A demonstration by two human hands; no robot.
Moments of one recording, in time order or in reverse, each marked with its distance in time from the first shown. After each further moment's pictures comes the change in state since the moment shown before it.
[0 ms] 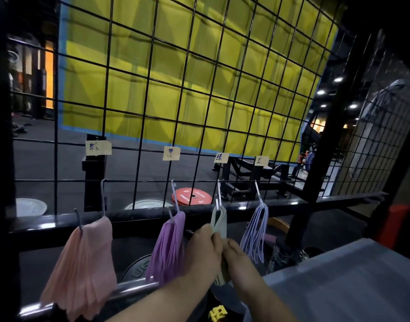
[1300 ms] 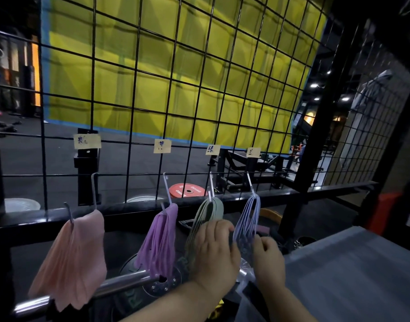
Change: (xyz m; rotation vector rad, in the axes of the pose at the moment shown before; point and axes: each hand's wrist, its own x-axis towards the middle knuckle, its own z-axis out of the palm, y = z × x) left_hand -0.029 0.006 0.035 0.064 0.239 0.443; right_hand -0.006 0.024 -0.056 -0.398 0.669 -0.112
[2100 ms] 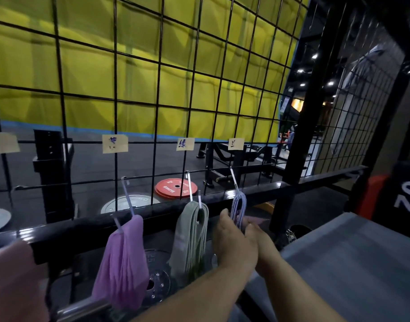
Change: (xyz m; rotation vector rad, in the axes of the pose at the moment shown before) left_hand 0.055 0.038 0.096 -0.340 -0.289 -0.661; right_hand 0.081 0.003 -0.007 0.248 -0.437 0.134
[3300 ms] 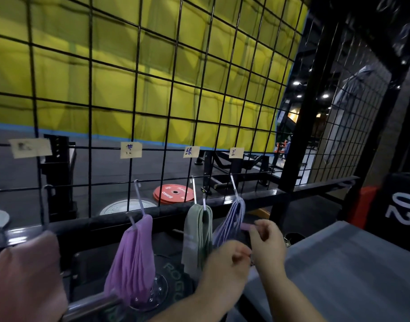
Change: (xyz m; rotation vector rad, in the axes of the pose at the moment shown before) left_hand -0.059 0.000 -0.073 -0.003 -0.286 0.202; right_hand -0.036 -0.009 0.004 -0.230 0.554 -0.297
